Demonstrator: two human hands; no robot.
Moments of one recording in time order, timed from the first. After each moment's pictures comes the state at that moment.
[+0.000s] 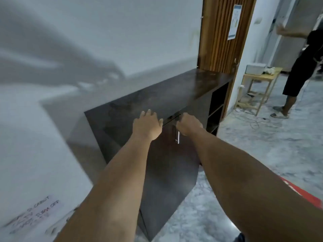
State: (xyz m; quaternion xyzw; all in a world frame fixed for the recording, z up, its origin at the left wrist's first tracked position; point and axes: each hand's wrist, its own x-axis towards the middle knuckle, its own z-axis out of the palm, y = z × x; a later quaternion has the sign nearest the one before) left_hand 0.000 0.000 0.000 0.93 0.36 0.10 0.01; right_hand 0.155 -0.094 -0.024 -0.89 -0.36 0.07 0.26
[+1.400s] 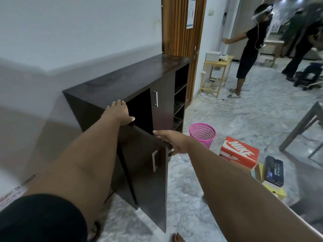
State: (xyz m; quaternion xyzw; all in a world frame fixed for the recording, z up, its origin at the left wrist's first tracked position) left_hand -0.112 -0.065 -0.008 0.95 0.31 -0.02 0.01; right_hand -0.022 -0.315 -0.067 -0.69 -0.20 0.52 0.46
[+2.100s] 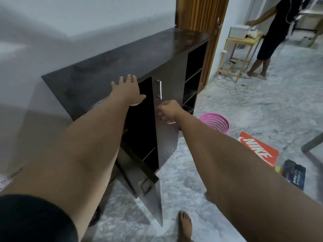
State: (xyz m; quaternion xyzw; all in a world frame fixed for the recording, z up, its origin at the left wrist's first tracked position) left_hand 0.038 -0.023 -0.017 0.94 0.35 -0.03 -0.02; right_hand 0.135 -0.182 -0.079 -0.78 -0.22 0.35 0.47
